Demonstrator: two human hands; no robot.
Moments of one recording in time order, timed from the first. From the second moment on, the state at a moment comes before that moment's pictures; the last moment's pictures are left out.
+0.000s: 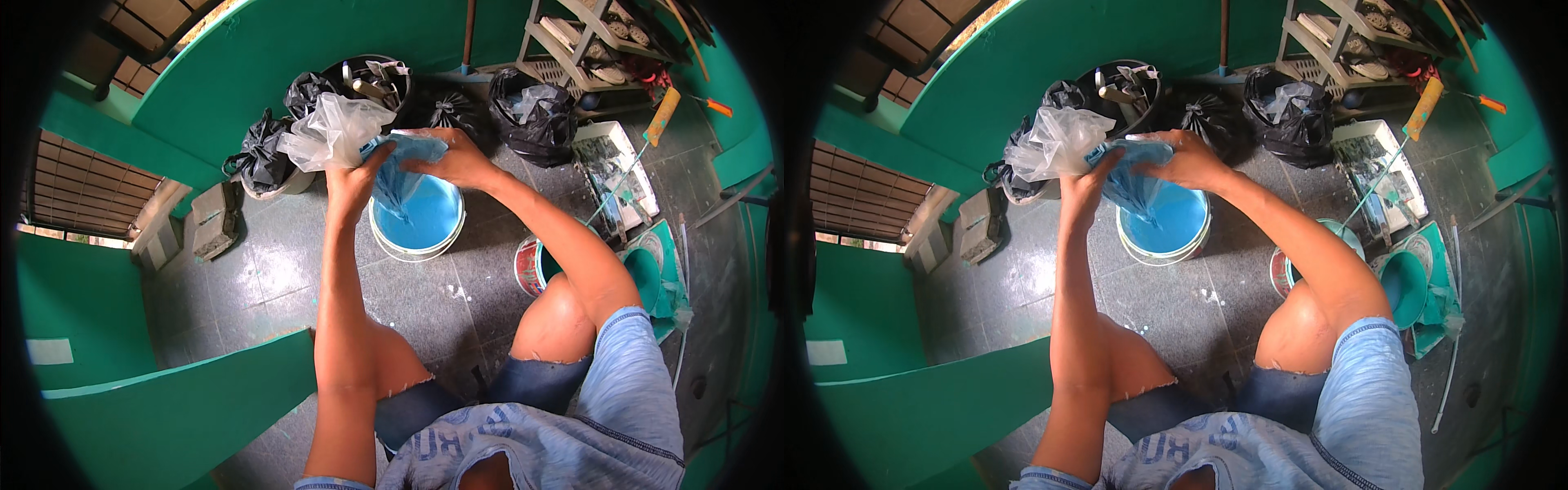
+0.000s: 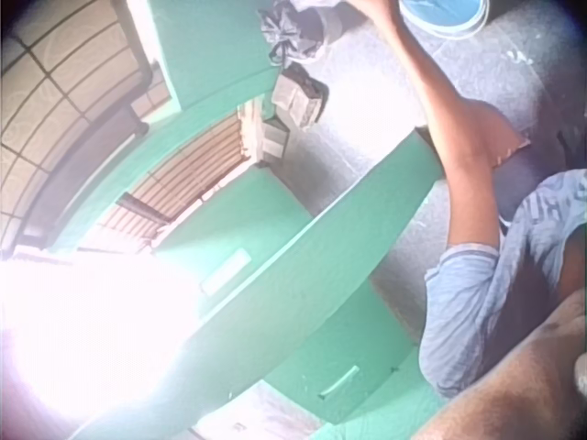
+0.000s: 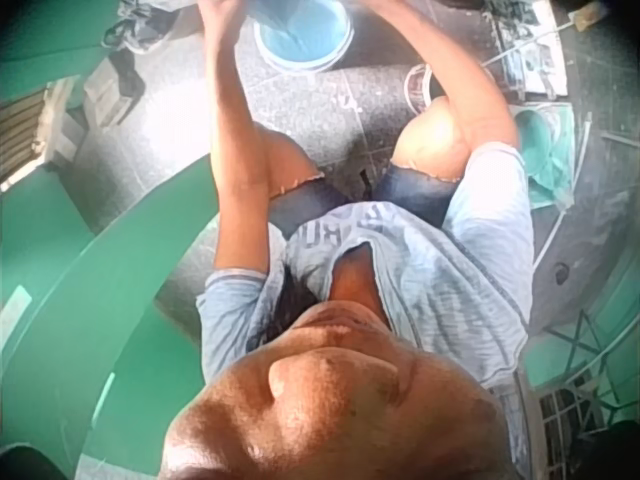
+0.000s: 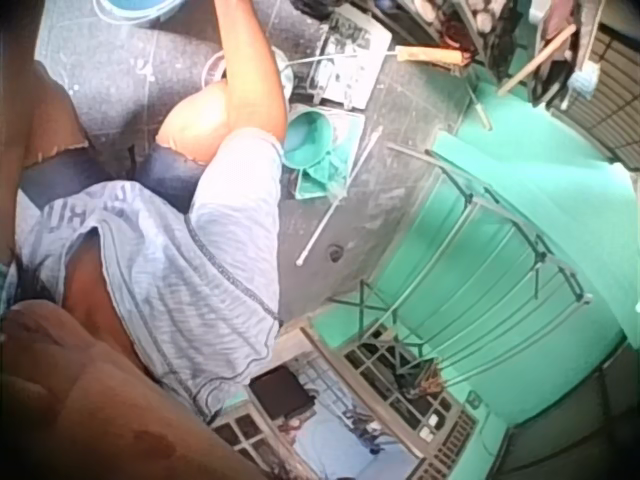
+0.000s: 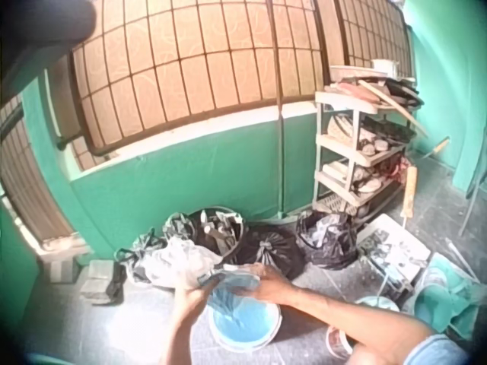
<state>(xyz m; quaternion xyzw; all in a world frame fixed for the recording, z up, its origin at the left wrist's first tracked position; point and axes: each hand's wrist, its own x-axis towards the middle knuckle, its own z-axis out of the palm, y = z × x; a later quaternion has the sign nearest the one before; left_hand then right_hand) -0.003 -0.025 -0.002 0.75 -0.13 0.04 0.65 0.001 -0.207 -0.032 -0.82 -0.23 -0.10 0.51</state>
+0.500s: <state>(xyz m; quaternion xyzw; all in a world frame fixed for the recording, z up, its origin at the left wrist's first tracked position) -0.014 -0.039 -0.005 0.61 -0.07 0.06 0.78 -0.001 -0.198 -0.046 -0.86 -0.25 -0.24 0.38</state>
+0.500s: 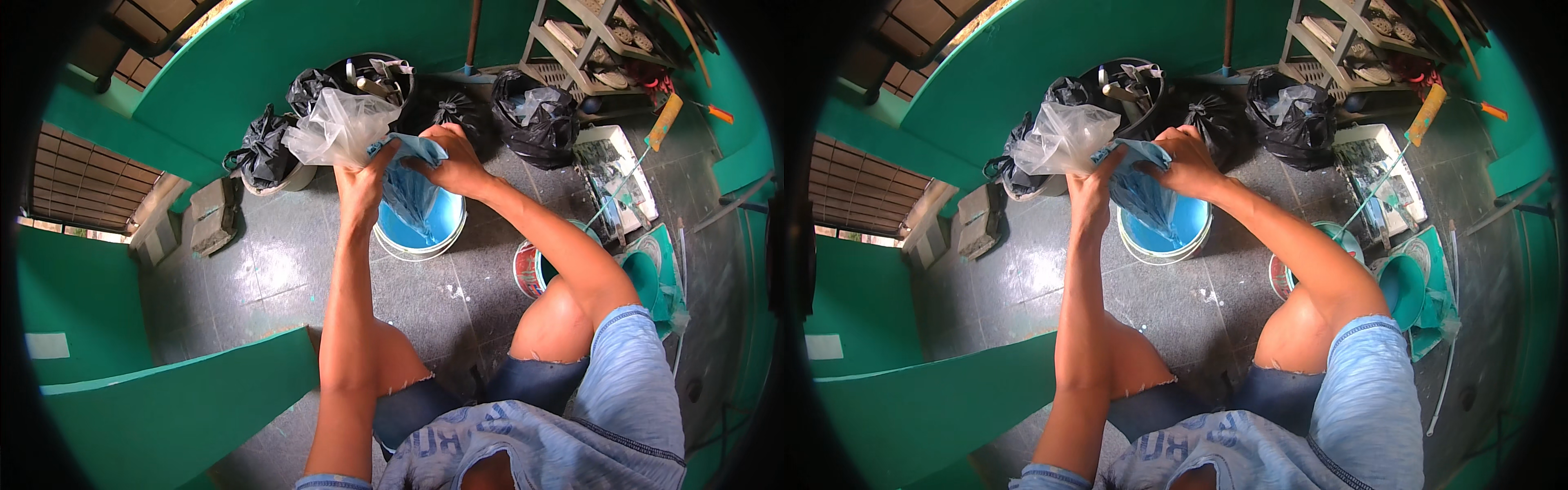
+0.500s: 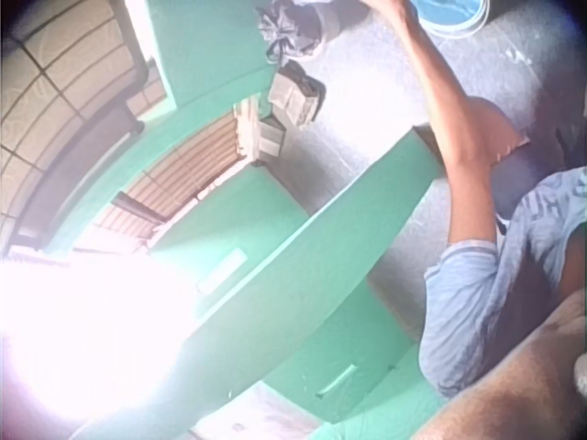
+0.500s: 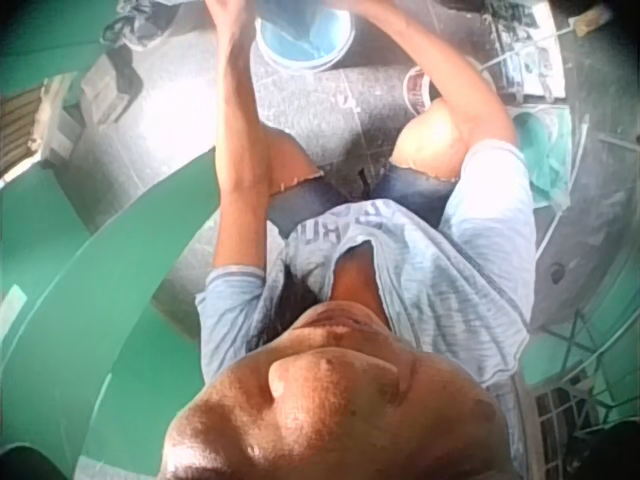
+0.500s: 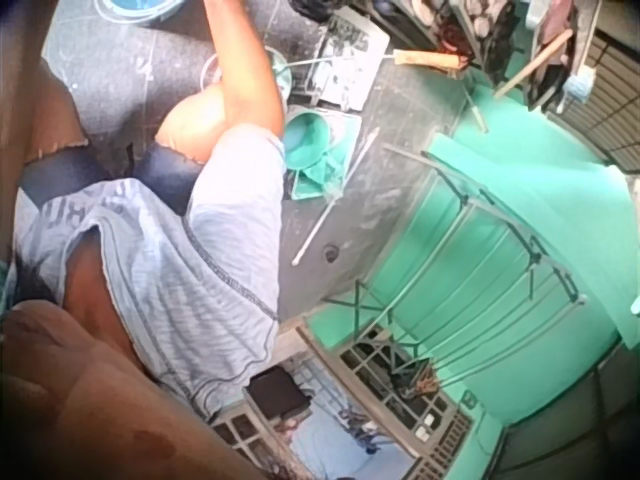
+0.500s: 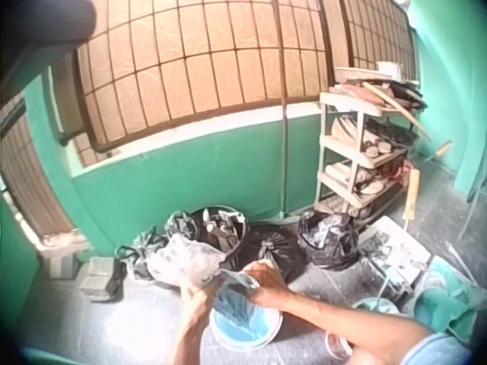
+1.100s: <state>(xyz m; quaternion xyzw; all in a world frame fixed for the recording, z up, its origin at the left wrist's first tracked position) -0.012 -0.022 0.022 0.65 -0.08 0.08 0.75 0.001 -0.208 -0.069 -0.89 -0.24 -0.10 0.38</state>
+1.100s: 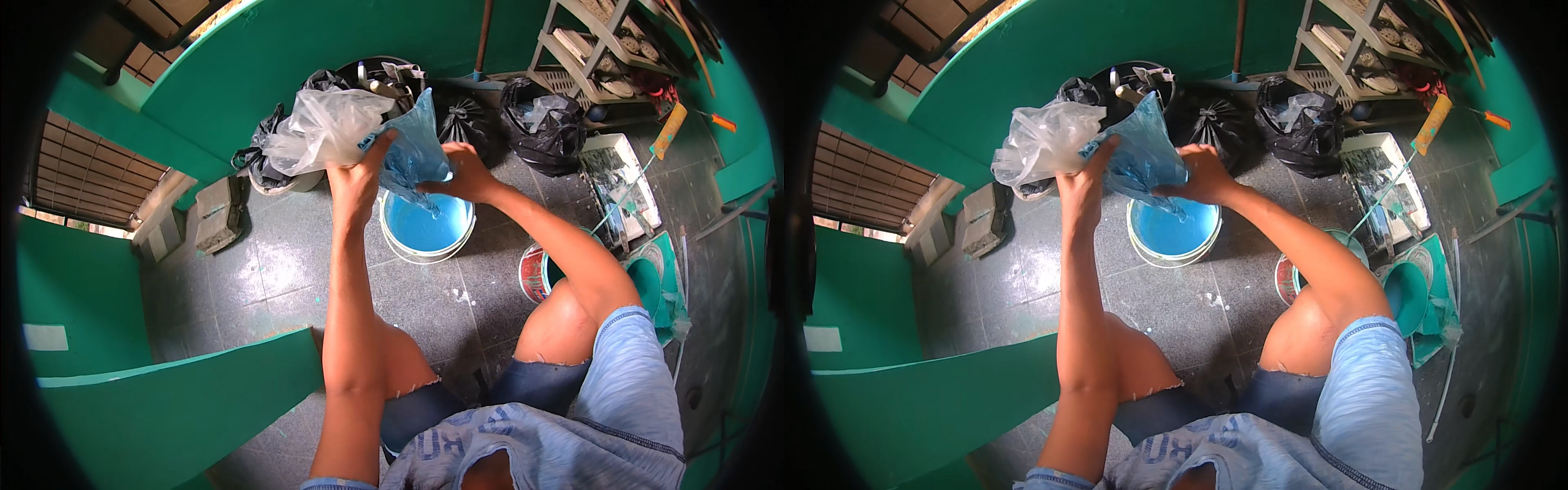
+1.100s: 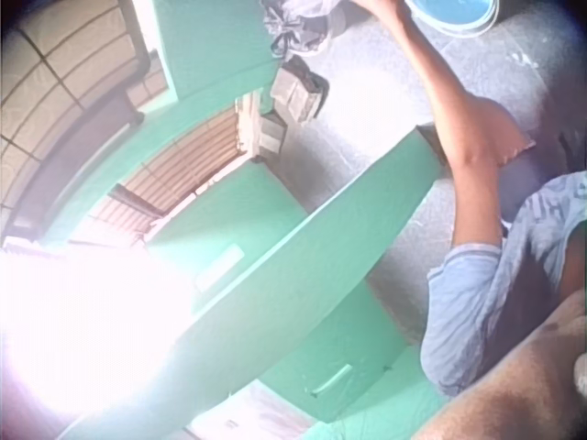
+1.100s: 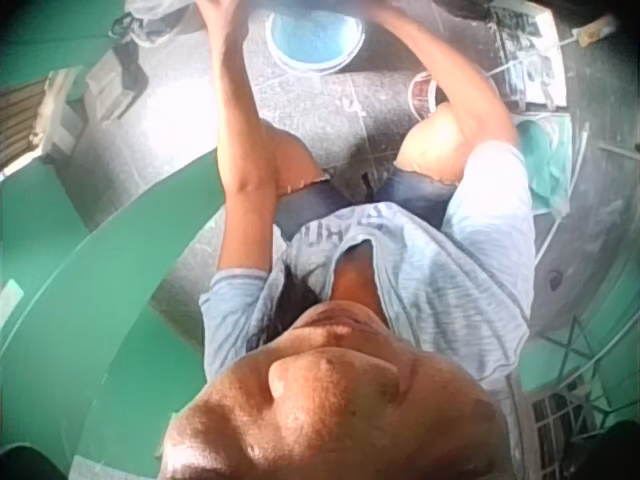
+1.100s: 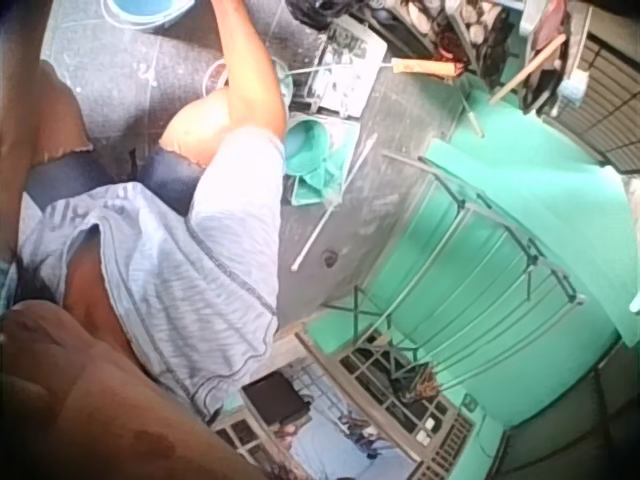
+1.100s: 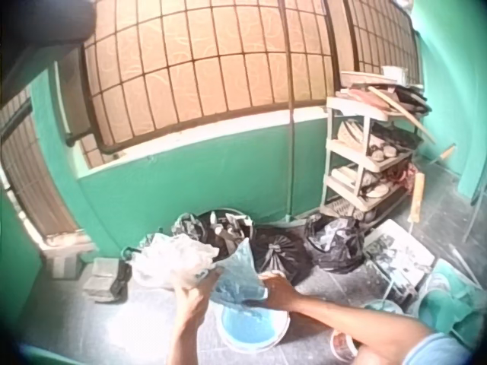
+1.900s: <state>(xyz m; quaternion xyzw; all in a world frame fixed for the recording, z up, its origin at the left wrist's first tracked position) -0.006 -0.023 -0.001 0.70 -0.11 0.12 0.69 0.003 -0.204 -0.034 -0.86 -0.18 -0.20 0.44</state>
